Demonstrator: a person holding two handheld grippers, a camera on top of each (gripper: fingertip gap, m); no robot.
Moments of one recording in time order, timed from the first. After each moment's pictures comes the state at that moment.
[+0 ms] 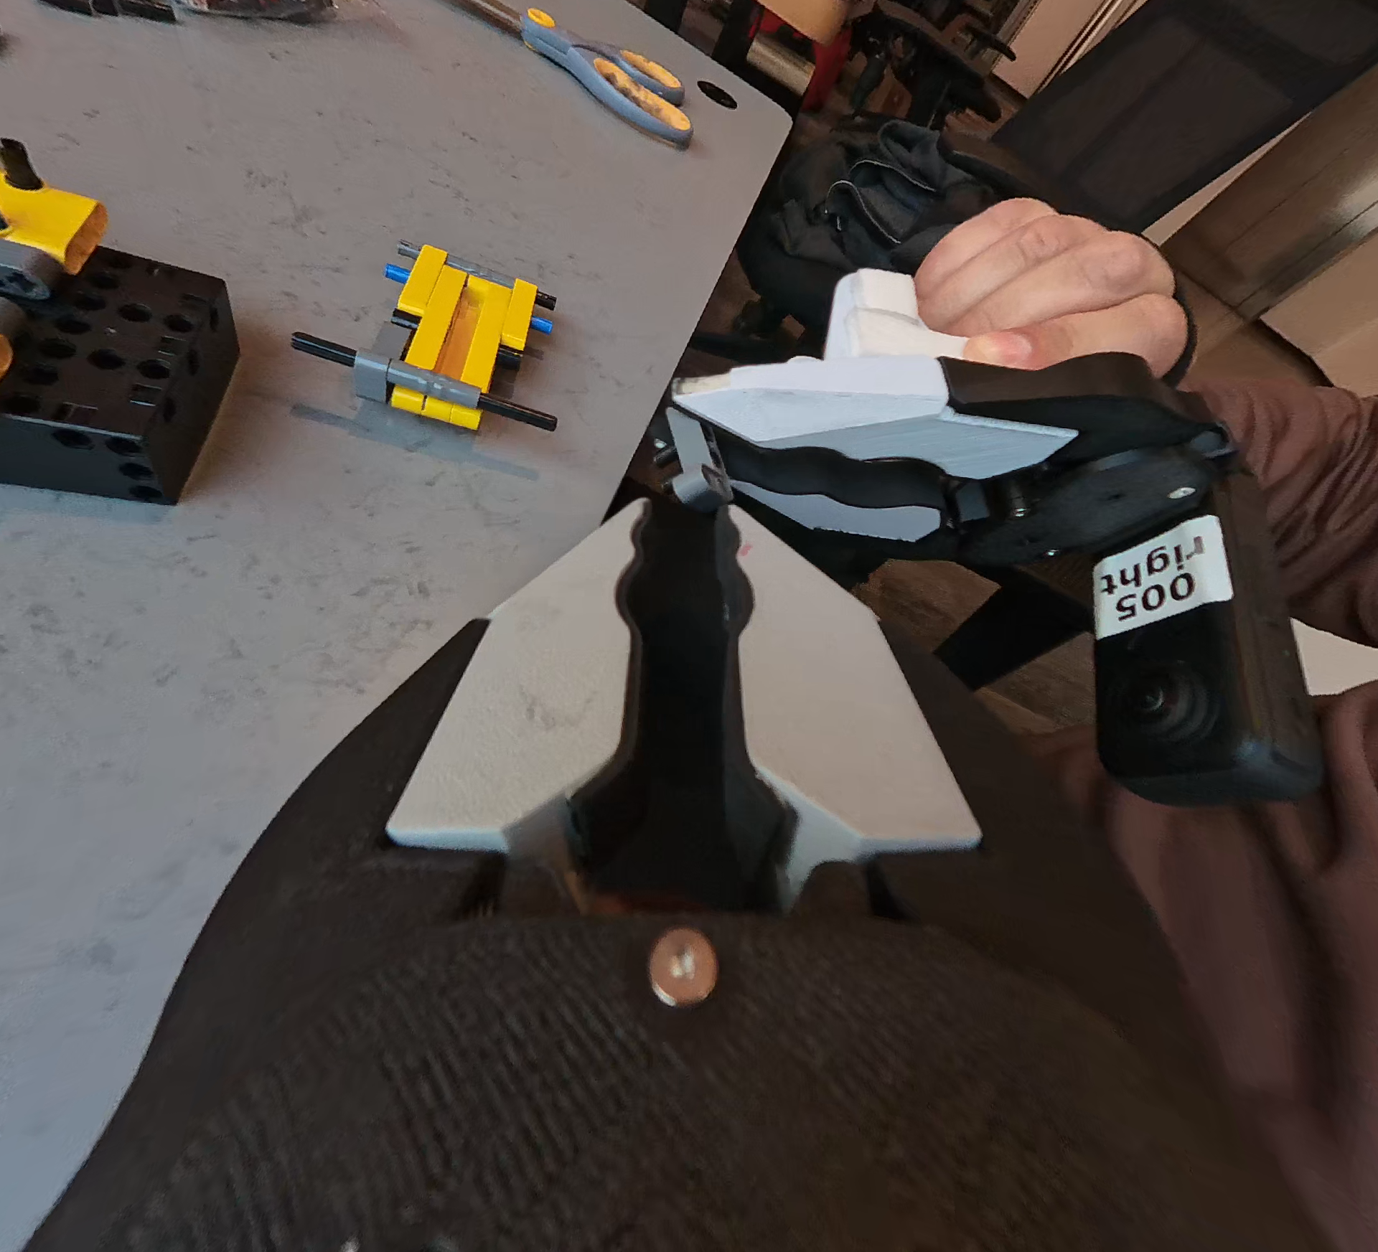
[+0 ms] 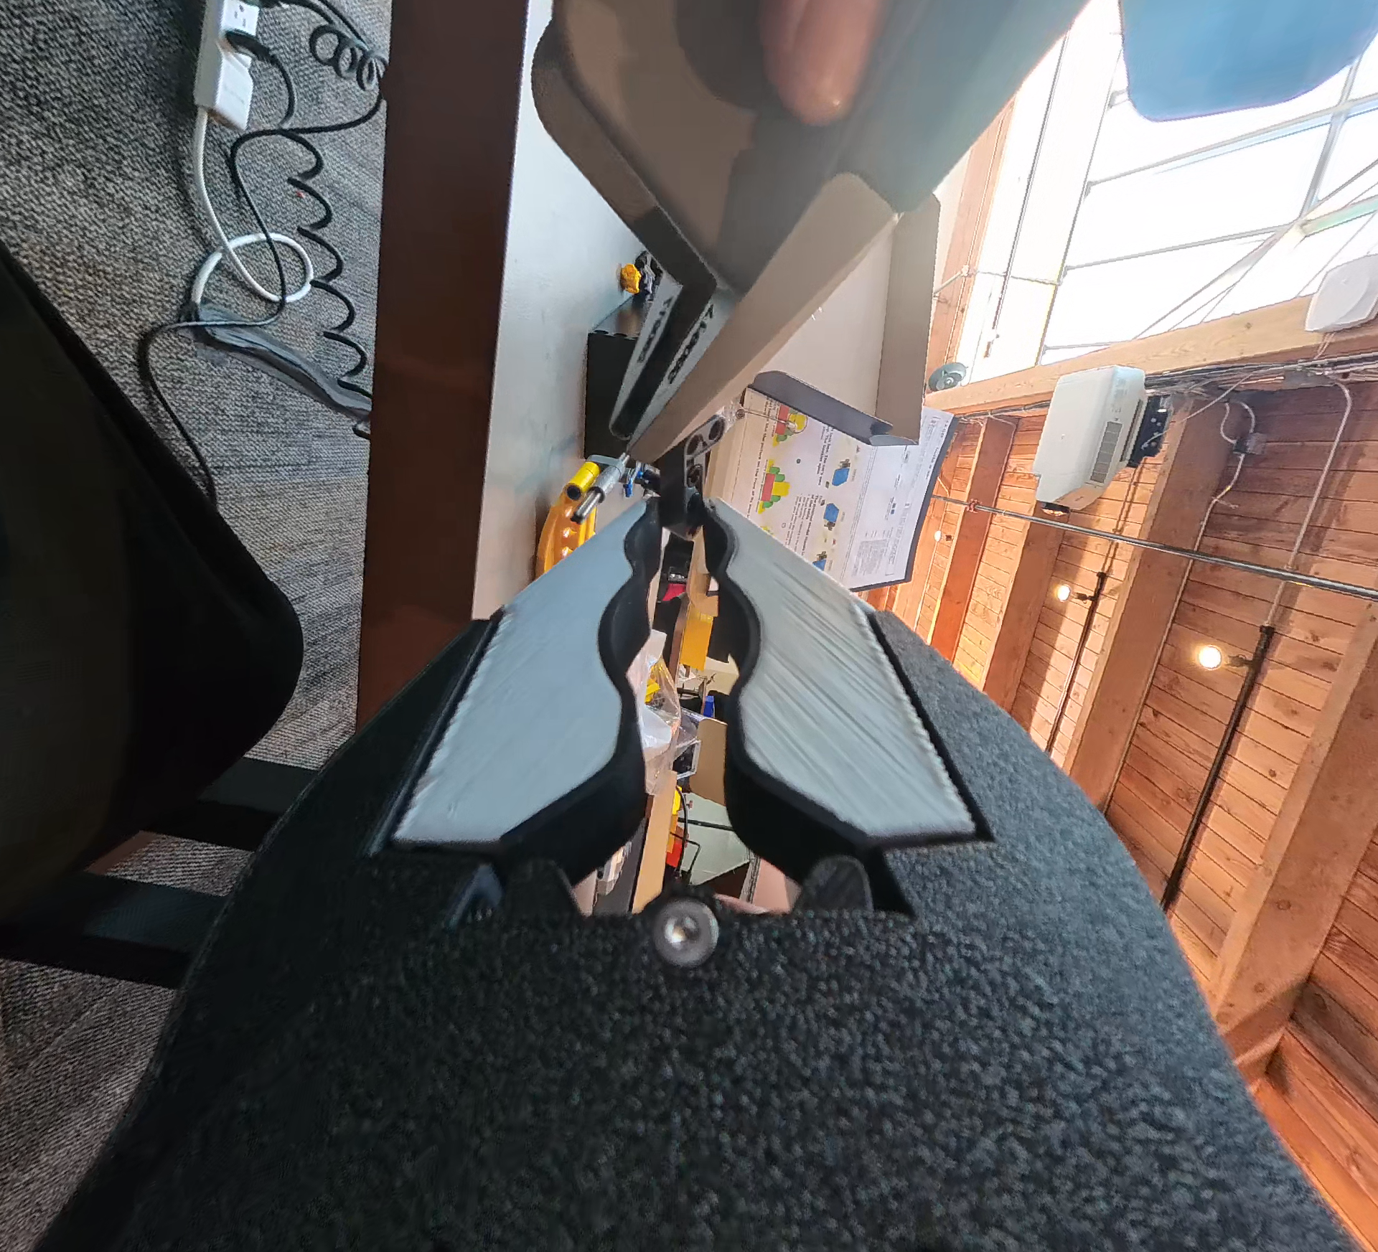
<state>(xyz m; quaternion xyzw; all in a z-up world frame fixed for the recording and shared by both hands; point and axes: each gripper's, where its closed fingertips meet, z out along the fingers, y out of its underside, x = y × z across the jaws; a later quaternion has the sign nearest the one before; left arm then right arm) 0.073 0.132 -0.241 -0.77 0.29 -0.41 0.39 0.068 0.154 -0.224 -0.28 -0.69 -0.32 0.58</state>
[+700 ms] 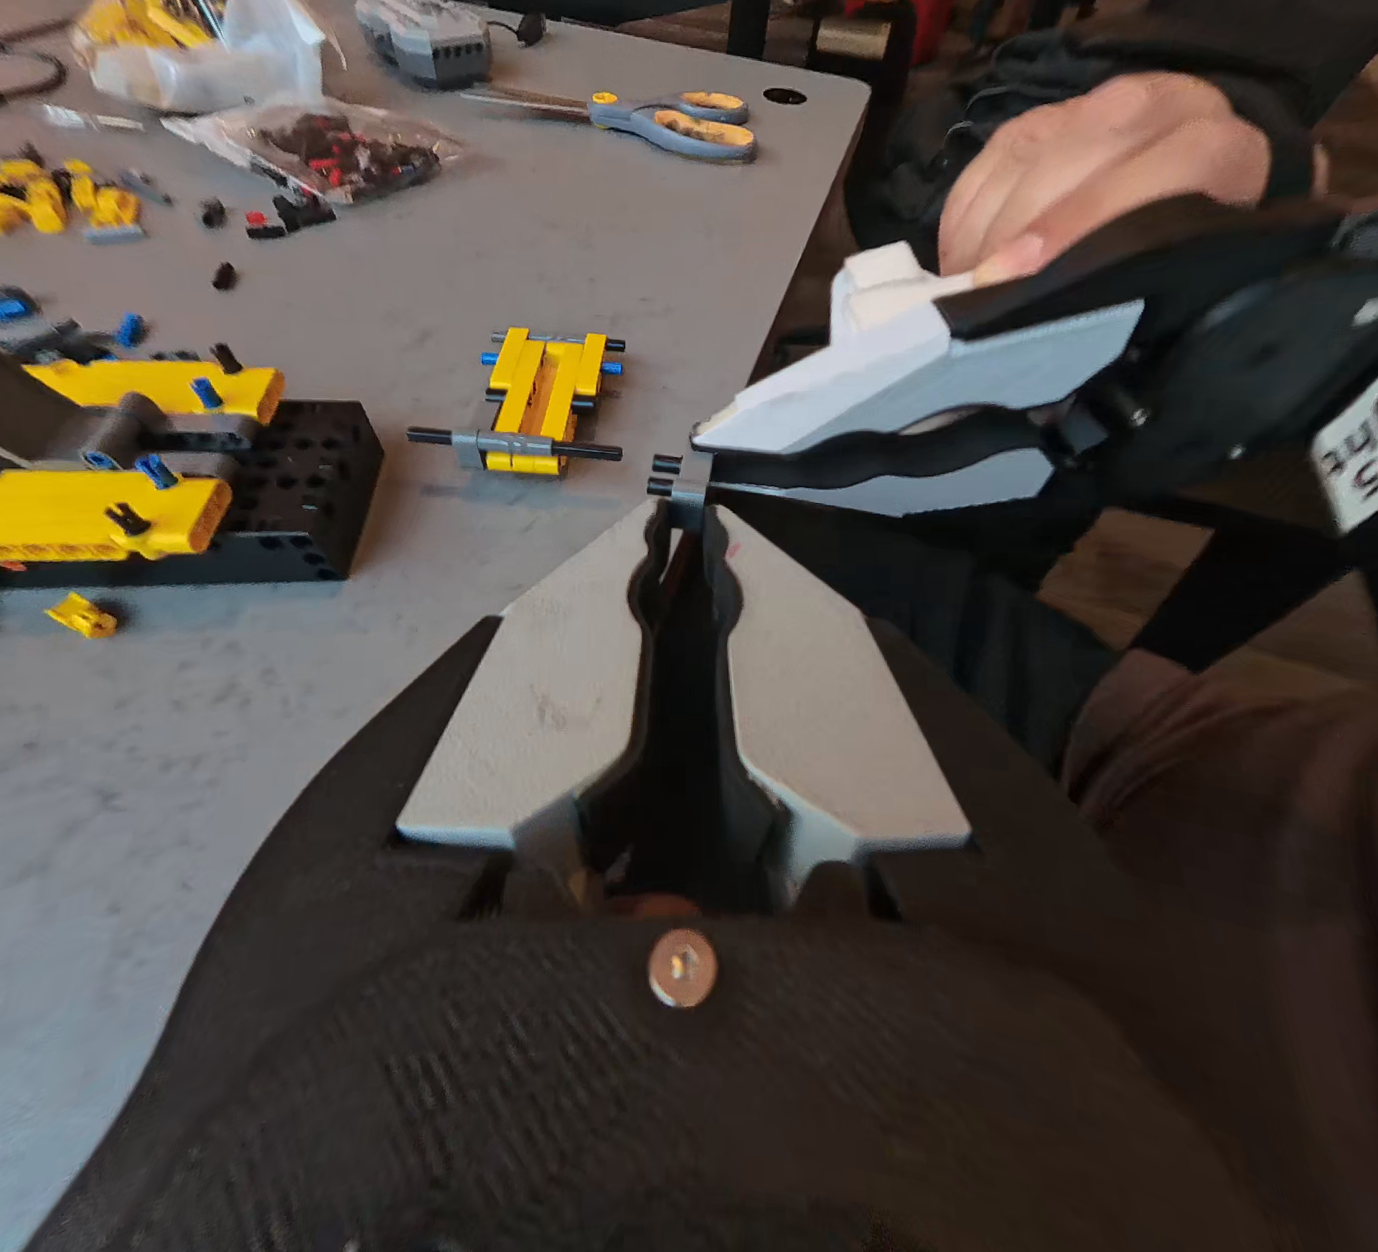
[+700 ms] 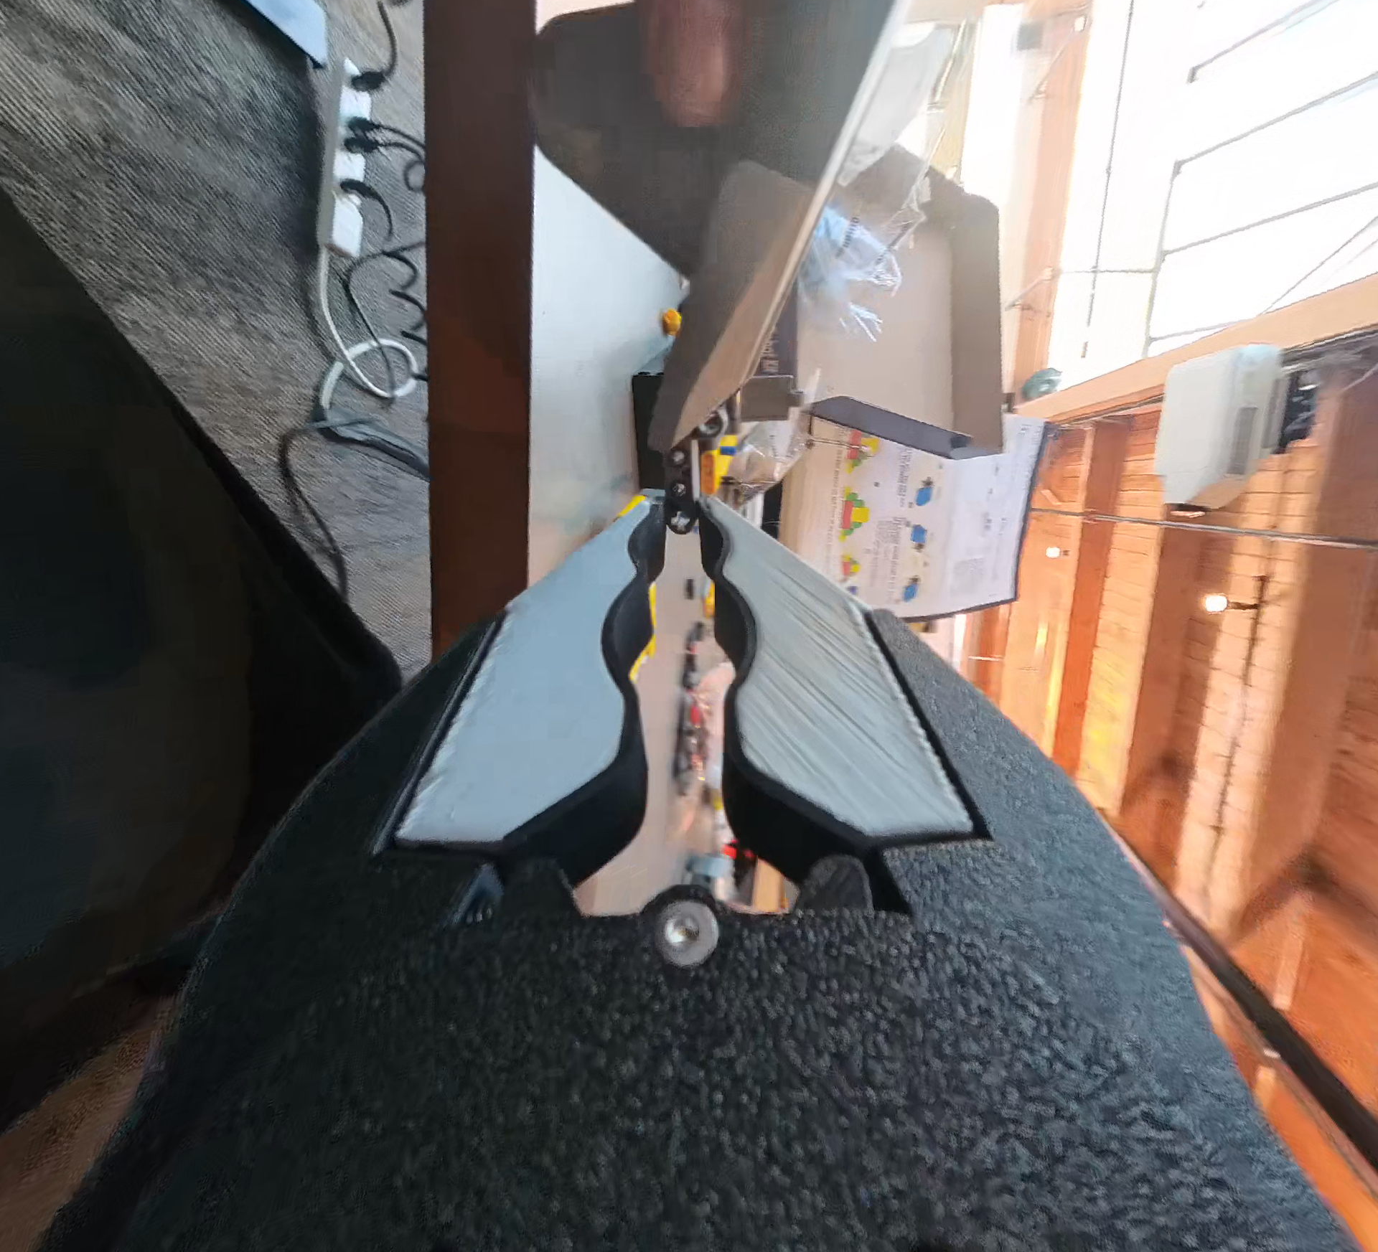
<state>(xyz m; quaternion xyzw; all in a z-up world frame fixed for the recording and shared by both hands) 0.063 0.142 -0.240 -0.75 0.36 -0.28 0.48 0.066 0.151 -0.233 -0.32 -0.70 -0.24 0.58</state>
